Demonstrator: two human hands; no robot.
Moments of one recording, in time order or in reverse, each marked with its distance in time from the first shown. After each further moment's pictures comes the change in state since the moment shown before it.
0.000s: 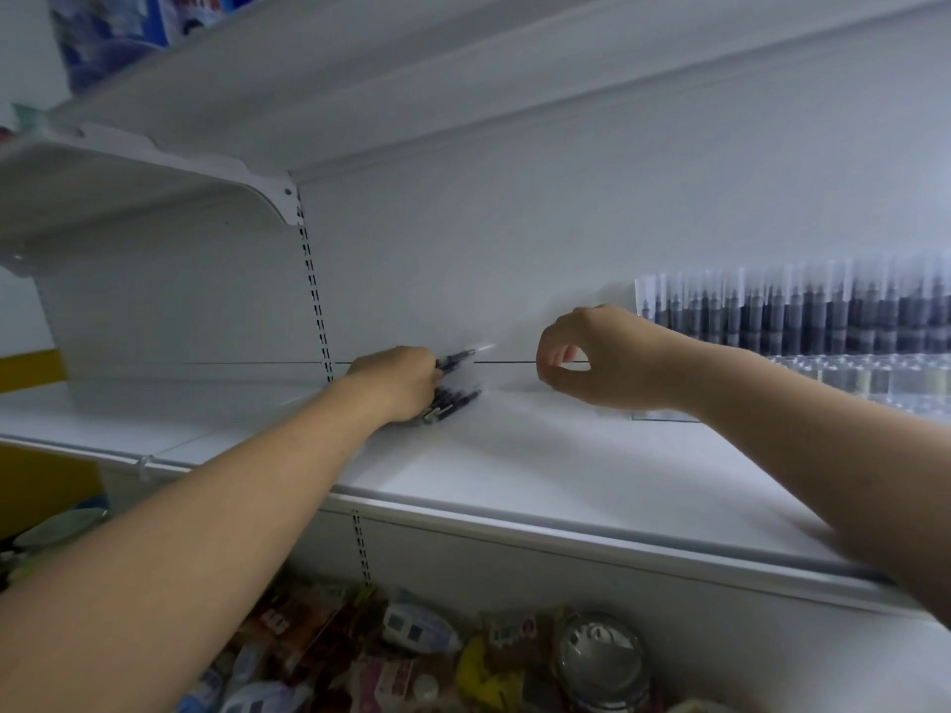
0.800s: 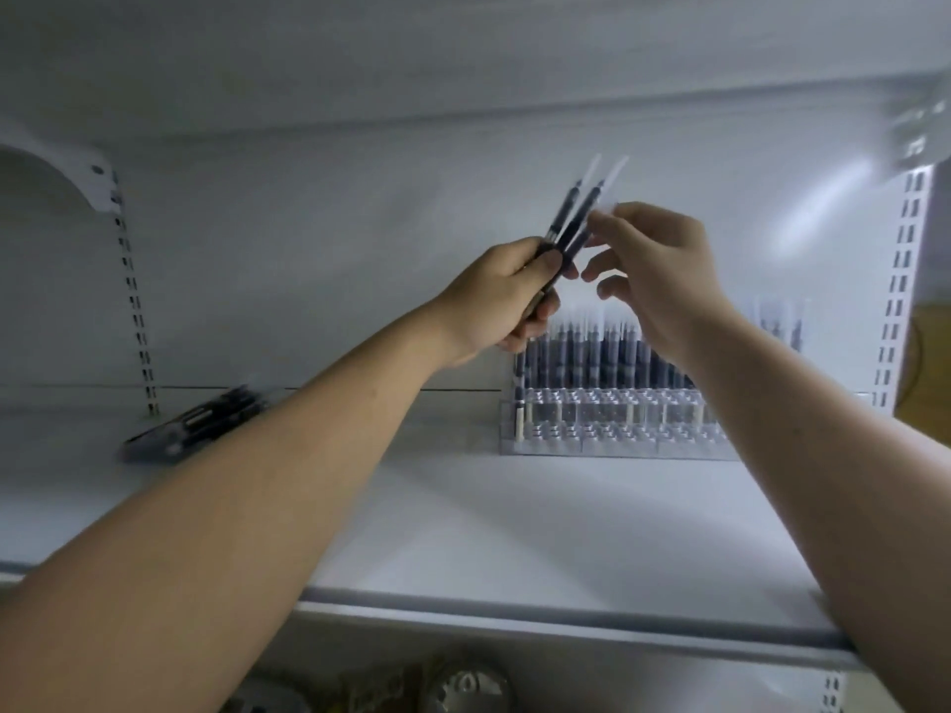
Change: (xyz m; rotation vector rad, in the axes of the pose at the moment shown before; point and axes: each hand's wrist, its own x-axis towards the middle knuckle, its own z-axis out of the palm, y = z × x) left_hand 0.018 0.196 -0.080 -1.396 -0.080 0.694; right_hand -0.031 0.078 -0.090 0.876 0.804 0.313
